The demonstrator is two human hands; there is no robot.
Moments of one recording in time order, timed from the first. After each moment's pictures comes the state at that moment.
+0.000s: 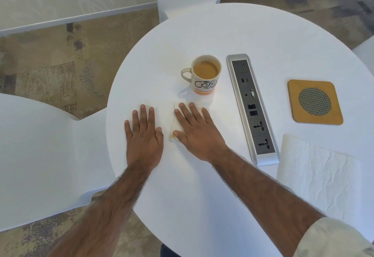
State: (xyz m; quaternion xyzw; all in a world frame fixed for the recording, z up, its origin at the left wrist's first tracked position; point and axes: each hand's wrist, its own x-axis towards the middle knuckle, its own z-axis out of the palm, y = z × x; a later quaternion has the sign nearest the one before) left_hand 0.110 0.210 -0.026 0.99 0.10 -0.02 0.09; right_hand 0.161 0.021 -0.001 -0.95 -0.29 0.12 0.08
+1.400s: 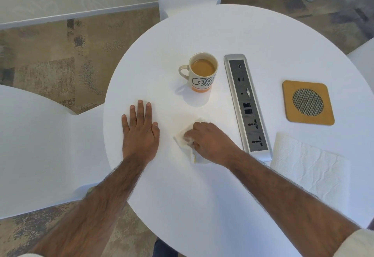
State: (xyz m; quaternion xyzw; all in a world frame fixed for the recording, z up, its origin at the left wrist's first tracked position) left_hand 0.110 0.211 -0.030 0.99 0.10 -0.01 0.10; right_hand 0.146 -0.024 0.017 -0.91 -0.36 0.12 0.19
